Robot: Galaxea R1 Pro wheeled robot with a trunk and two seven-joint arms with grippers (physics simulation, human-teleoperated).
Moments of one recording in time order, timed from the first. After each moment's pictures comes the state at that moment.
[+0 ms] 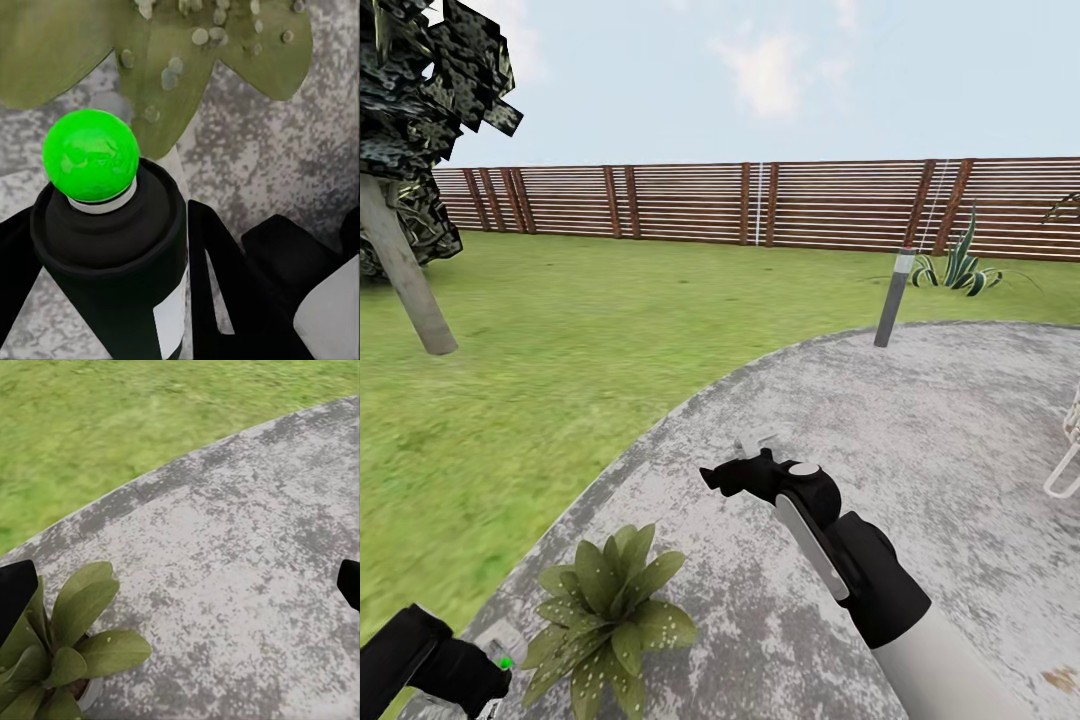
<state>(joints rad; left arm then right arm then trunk) -0.40 0.45 -0.11 -0.78 -0.37 0.60 -1.04 -0.67 0.03 0.51 -1.38 -0.32 0.80 -0.03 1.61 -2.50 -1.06</state>
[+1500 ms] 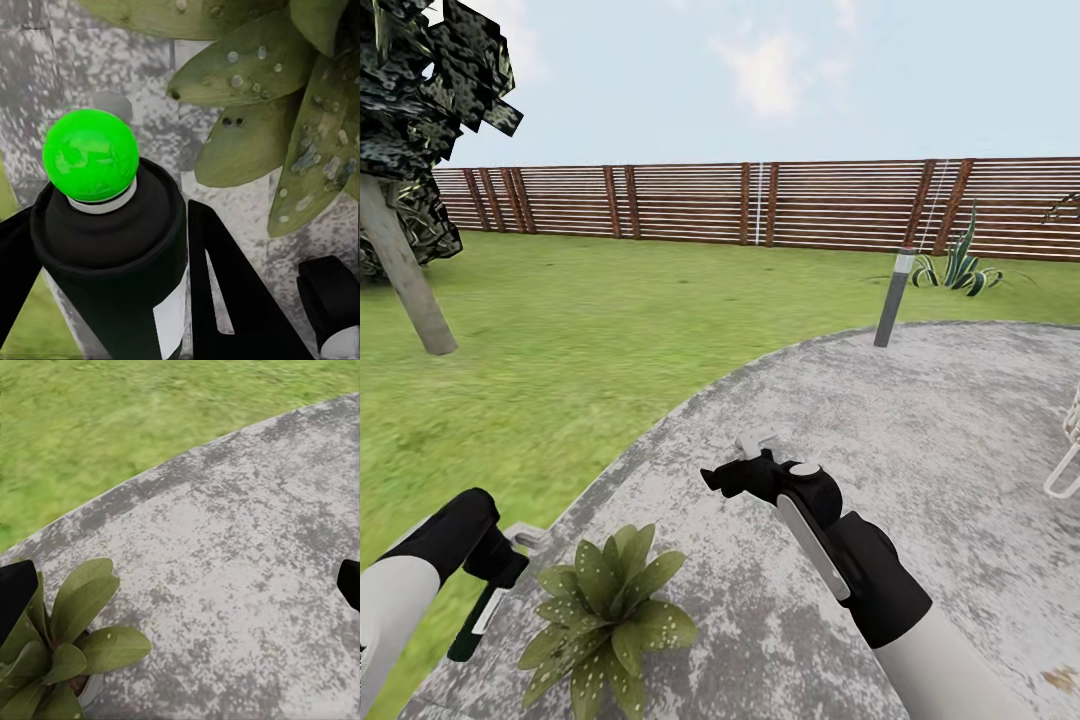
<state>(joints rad) -0.86 0.34 -0.07 -0.46 -0.72 0.87 -0.94 -0.67 0.03 0.51 -1.38 -0.32 0.81 -0.02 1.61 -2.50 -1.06</state>
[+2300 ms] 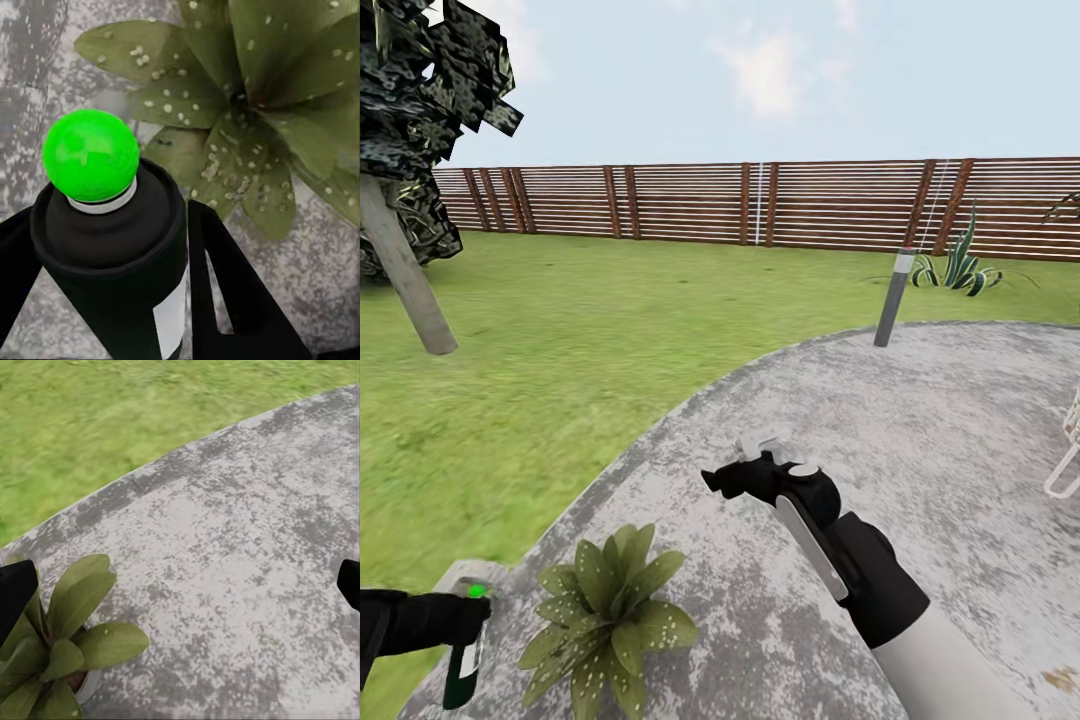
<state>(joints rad) -0.19 0.25 0.39 -1.60 -0.69 1.04 -1.13 -0.67 0.03 0.50 -1.36 -0.32 0.80 -0.04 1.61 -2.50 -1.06</state>
